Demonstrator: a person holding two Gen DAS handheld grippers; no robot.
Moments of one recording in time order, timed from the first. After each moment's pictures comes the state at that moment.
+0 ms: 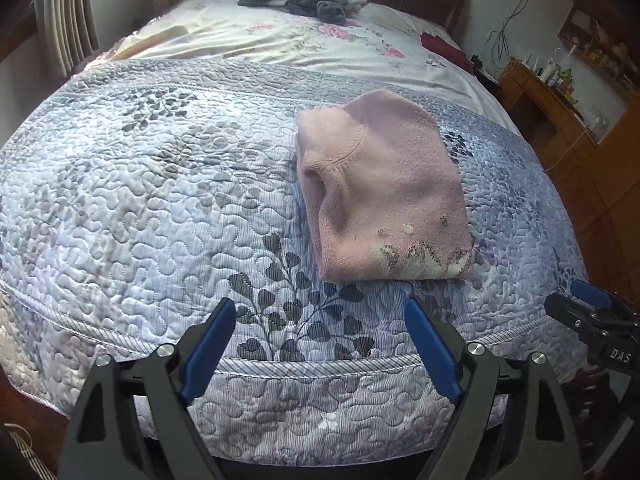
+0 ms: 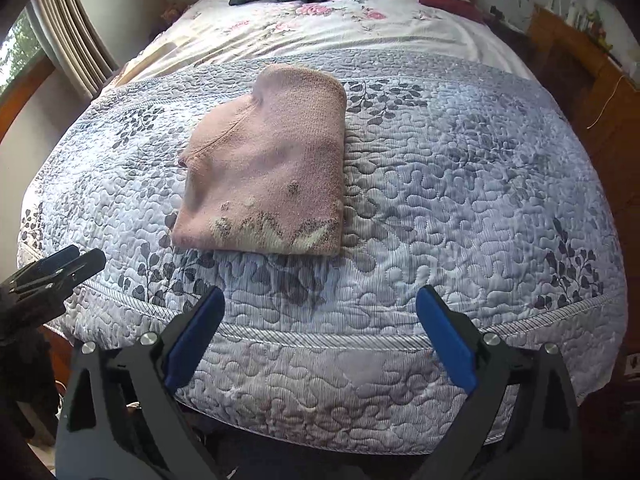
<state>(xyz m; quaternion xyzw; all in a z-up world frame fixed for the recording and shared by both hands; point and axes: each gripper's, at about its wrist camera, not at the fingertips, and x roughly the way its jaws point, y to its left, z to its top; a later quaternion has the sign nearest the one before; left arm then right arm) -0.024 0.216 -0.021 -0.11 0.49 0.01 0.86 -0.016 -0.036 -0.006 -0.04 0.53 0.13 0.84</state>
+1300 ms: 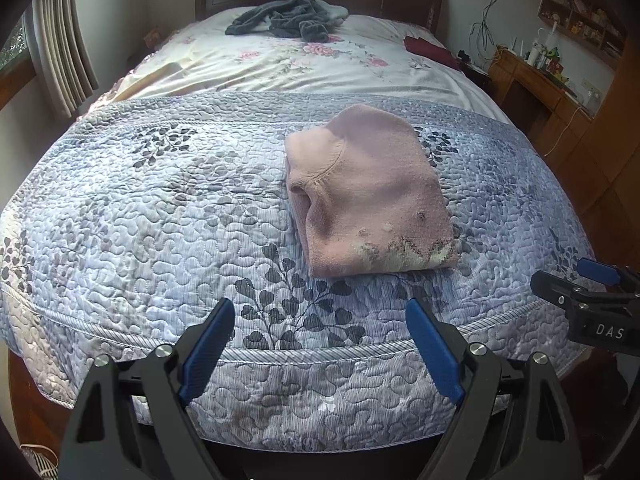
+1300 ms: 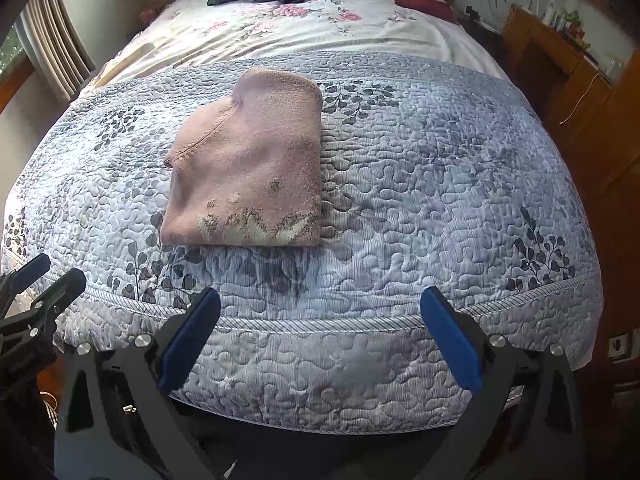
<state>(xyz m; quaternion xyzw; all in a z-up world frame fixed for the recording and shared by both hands) -0.044 0.187 0.008 -0.06 0.48 0.01 0.88 -0.029 -0.034 0.008 -0.05 0.53 0.08 0.84</state>
